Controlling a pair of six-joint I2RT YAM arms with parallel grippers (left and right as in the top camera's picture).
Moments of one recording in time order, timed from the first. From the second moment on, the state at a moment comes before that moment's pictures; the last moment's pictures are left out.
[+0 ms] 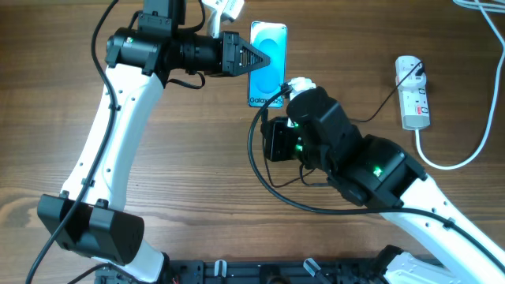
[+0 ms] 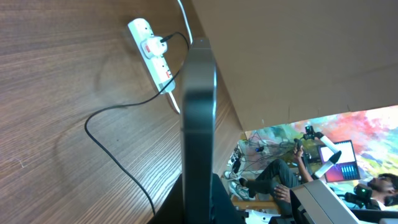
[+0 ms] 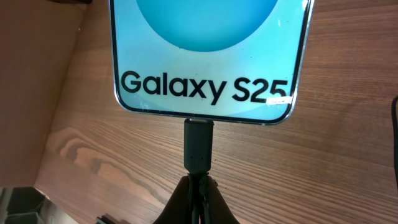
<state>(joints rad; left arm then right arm) -0.25 1.75 1.79 -0.93 1.02 -0.26 0.77 1.27 1.31 -0.78 -0.02 0.70</state>
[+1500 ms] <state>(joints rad) -0.28 1.89 1.79 -1.21 0.55 -0.26 0.60 1.17 1.33 -1.00 0.10 0.74</state>
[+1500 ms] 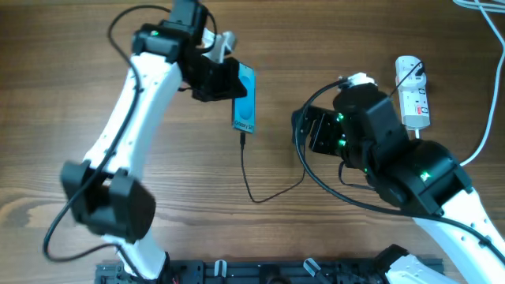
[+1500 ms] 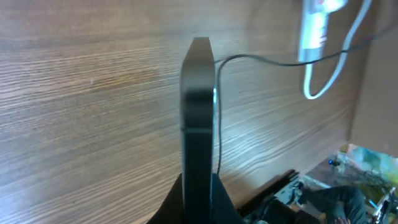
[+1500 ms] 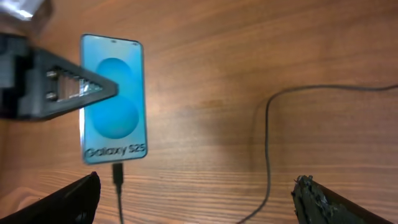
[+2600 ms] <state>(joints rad) -0.32 2.21 1.77 -1.07 0.46 -0.38 0.60 1.42 1.33 -1.06 -0.07 0.74</state>
